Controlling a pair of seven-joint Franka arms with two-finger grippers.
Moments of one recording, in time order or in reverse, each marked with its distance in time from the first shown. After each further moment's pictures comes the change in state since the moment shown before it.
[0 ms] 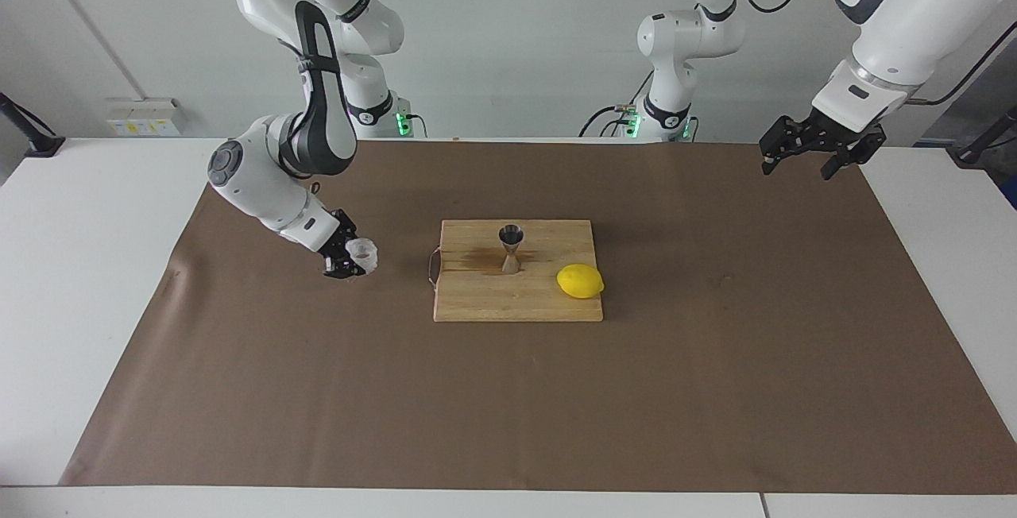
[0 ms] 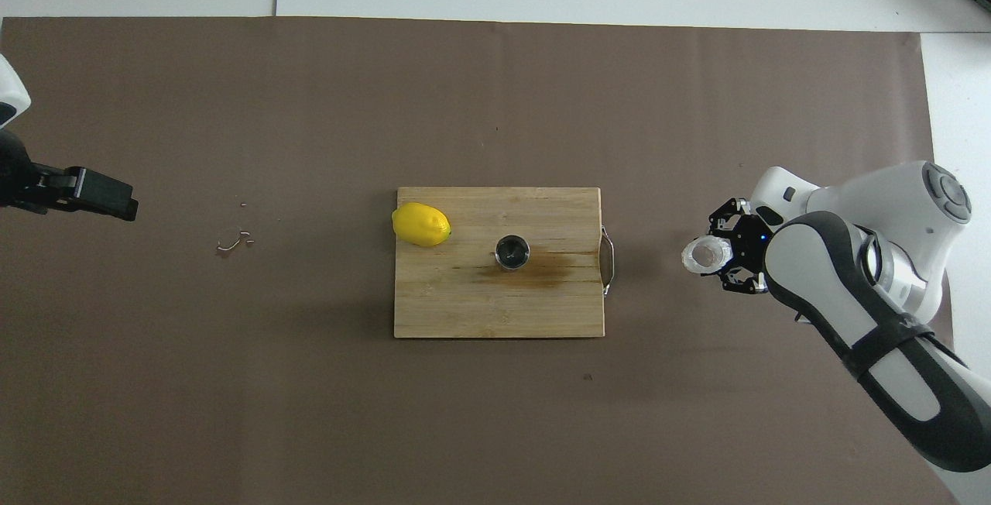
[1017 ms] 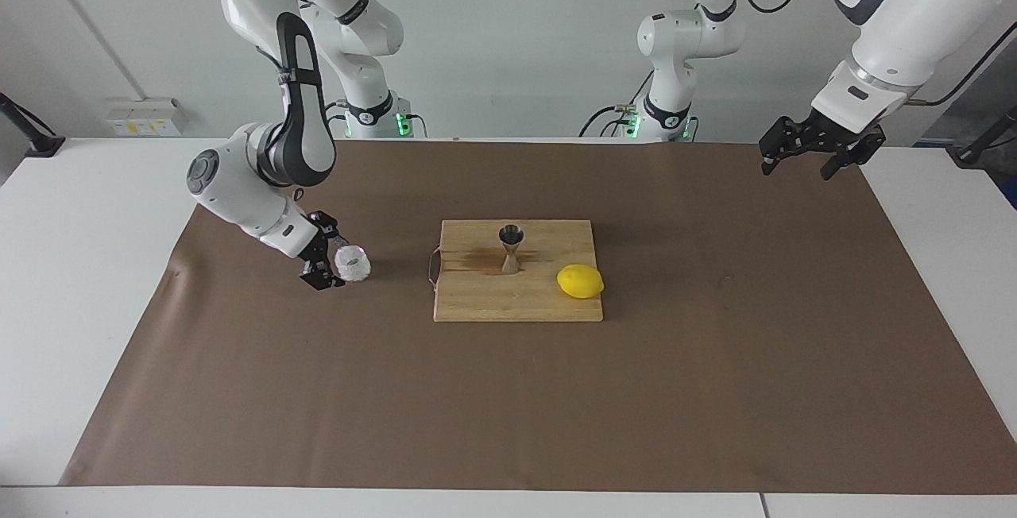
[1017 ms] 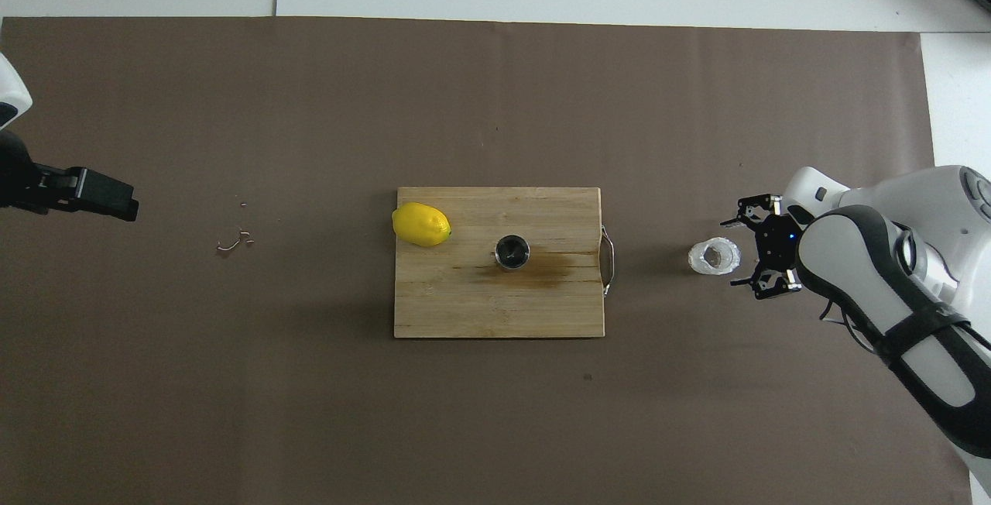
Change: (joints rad) left arm 0.000 0.001 0.000 -0.002 0.000 0.000 0.000; right arm -0.087 -0.020 -0.002 0.011 0.009 -0.015 -0.024
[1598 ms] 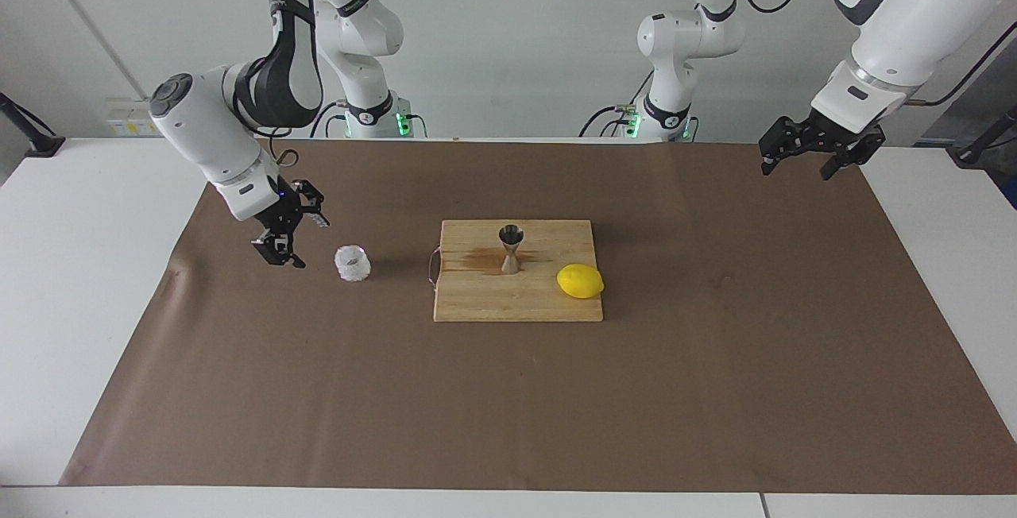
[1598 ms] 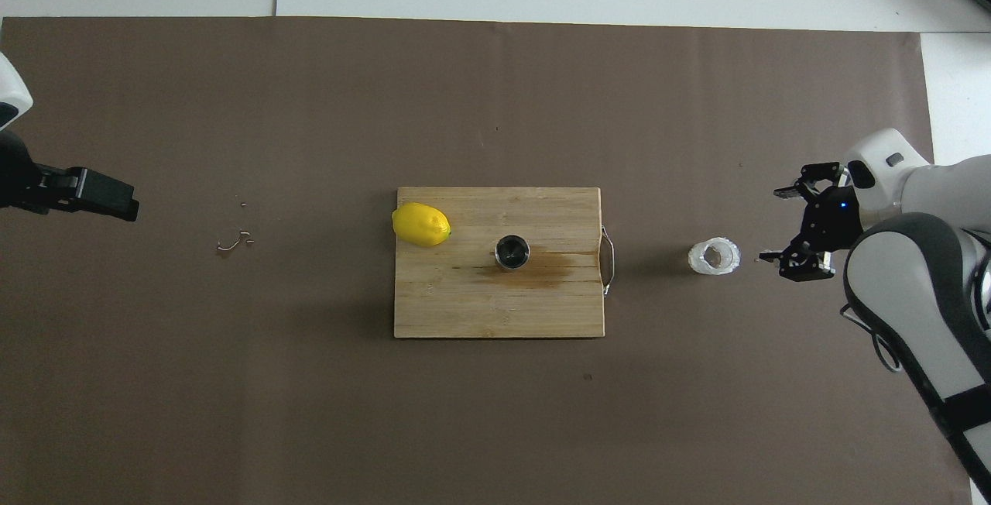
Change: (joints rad) left arm 0.000 0.000 0.000 0.000 0.000 0.000 0.000; right arm 0.044 -0.163 0.012 0.053 -0.150 -0.039 0.585
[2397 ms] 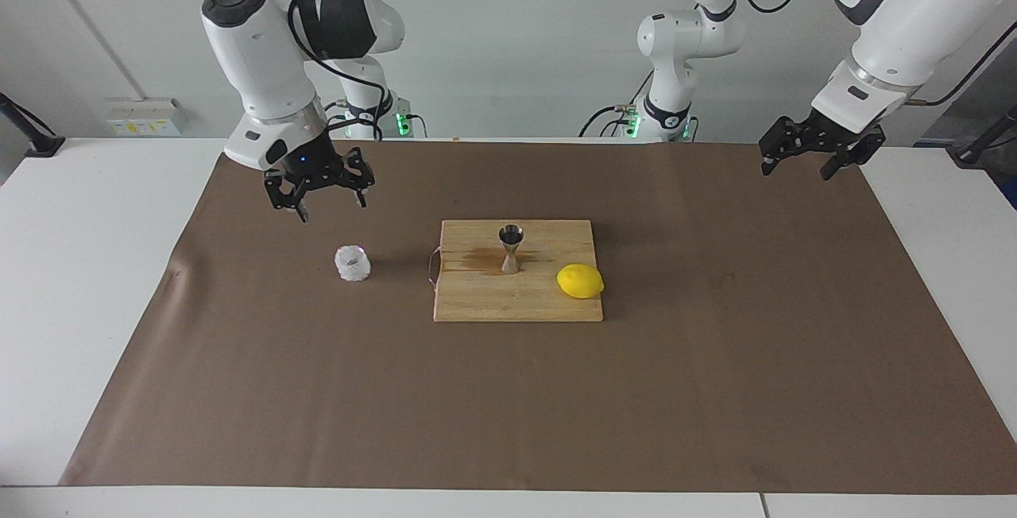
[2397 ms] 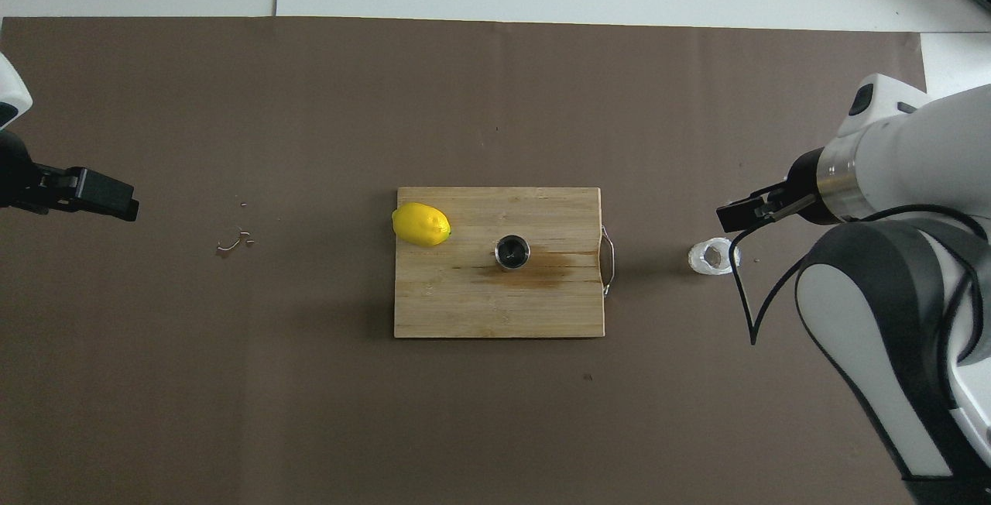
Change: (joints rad) left arm 0.000 0.000 0.001 0.000 0.000 0.000 0.000; right arm 0.160 -0.029 0.003 0.324 -0.214 -0.326 1.319
